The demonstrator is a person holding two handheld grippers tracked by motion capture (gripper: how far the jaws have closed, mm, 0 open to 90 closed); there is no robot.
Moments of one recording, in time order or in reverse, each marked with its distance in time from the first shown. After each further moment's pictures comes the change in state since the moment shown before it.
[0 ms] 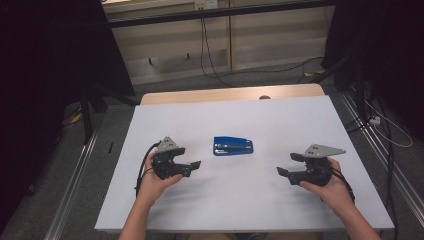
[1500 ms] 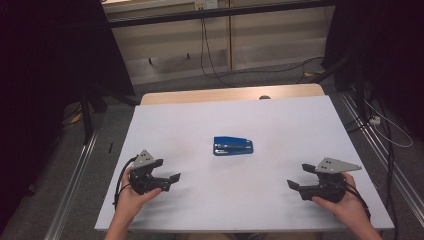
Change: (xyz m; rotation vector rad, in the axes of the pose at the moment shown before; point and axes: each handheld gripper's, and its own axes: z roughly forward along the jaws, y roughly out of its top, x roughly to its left) left arm 0.012 -0.042 -0.048 0.017 0.076 -0.021; right arm 0.009 -0.026 -0.031 0.000 -0.026 -0.013
